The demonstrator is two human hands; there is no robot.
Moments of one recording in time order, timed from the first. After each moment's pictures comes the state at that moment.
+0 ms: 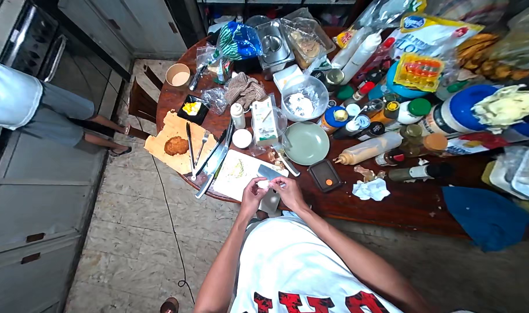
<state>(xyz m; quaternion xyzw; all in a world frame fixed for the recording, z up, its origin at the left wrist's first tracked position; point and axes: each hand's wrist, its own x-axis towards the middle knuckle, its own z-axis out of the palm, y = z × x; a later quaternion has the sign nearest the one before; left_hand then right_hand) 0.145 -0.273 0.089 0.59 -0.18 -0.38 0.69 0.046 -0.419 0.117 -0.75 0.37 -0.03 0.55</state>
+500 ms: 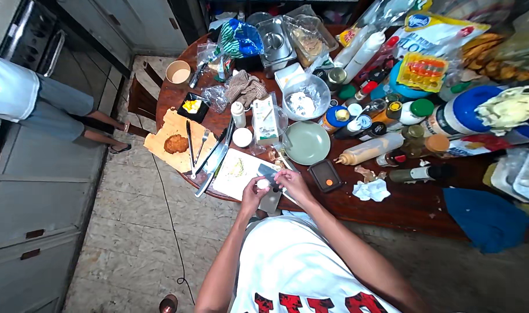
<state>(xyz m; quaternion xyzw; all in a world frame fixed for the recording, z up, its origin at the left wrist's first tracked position) 0.147 -0.275 0.085 0.66 -0.16 -0.40 0.62 0.052 -0.445 0.122 -0.63 0.37 -0.04 0.68</state>
